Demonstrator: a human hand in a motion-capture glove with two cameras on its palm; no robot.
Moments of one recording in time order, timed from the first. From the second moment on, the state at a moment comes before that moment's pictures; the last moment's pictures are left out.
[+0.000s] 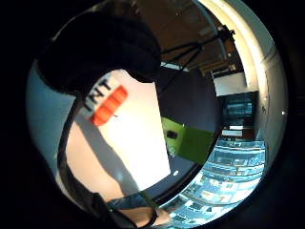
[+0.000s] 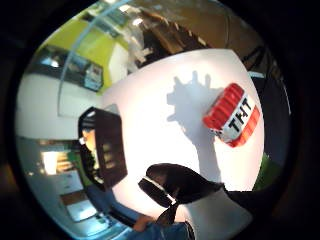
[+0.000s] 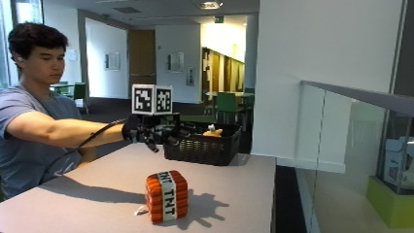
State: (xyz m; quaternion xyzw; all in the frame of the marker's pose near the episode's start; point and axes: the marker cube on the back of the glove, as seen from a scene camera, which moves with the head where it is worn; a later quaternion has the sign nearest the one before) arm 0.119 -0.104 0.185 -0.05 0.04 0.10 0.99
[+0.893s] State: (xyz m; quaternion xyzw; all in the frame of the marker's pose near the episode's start) arm 0.167 -0.090 0.350 -0.12 0.00 0.14 0.98
